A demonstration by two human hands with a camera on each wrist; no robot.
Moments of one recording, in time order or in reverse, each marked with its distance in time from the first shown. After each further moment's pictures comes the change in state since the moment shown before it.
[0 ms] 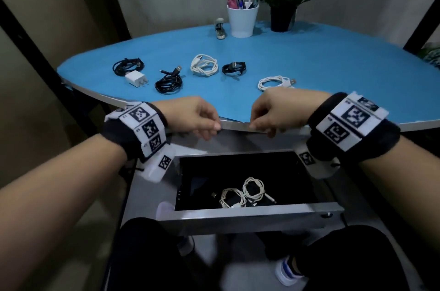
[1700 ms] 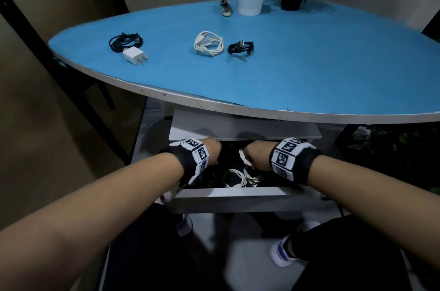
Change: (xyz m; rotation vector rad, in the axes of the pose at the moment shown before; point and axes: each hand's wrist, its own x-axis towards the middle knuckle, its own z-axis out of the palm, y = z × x) left_hand 0.056 -0.060 0.110 0.732 -0.183 -0.270; right_hand 0.076 0.041 0.156 -0.299 -0.303 0.025
